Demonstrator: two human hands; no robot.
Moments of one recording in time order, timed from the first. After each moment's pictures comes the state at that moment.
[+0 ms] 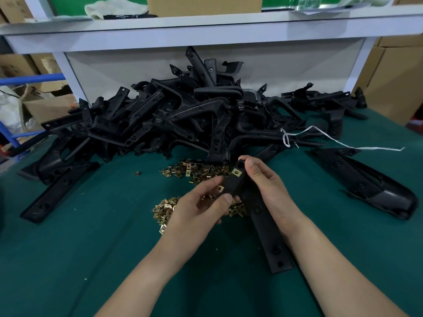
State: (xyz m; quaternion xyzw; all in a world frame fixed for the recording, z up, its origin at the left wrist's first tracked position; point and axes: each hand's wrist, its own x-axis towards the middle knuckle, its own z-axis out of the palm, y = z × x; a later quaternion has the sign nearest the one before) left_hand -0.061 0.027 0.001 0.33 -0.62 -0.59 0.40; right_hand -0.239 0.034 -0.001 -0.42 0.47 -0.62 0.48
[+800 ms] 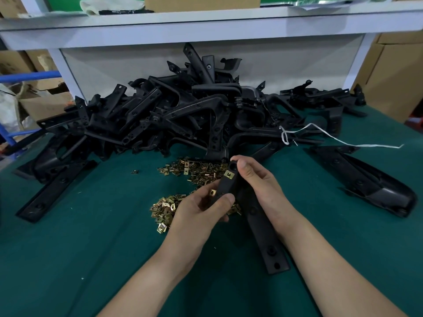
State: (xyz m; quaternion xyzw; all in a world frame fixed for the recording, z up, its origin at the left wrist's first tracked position) left_hand -0.072 0.030 -0.007 0.33 -0.54 -0.65 0.41; right_hand -0.237 0.030 -0.008 -0.45 0.47 -0.60 0.47
